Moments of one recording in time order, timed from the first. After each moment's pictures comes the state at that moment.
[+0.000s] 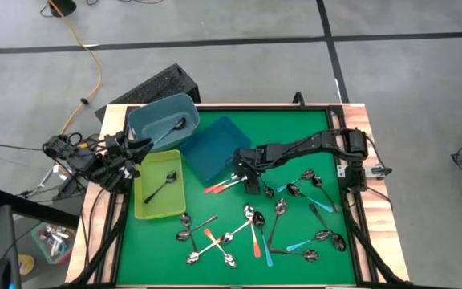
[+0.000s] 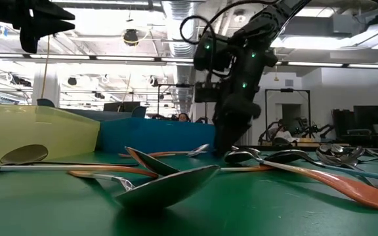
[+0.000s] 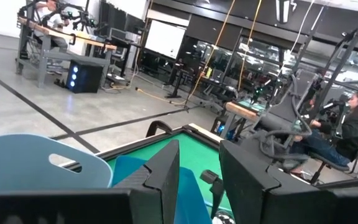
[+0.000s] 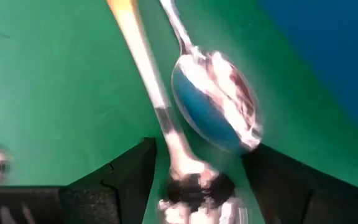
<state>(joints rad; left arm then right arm) -0.50 0.05 0.36 -0.22 -1.05 -0.27 -0.10 1.94 1.21 -0.47 -0.04 -0.10</state>
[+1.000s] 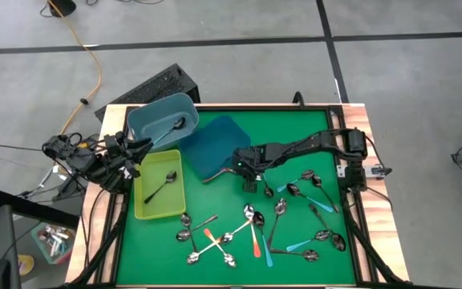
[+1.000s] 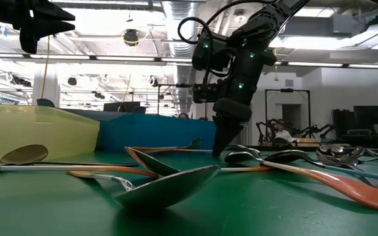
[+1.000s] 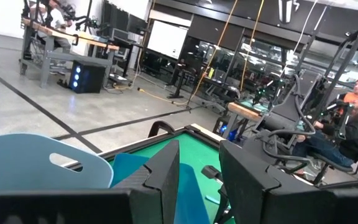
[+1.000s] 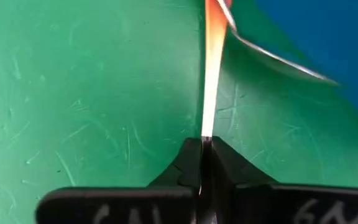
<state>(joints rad) -0.50 0.05 0.36 -0.22 -1.06 -0.28 -0.10 1.96 1.21 -0.49 0.05 0.00</state>
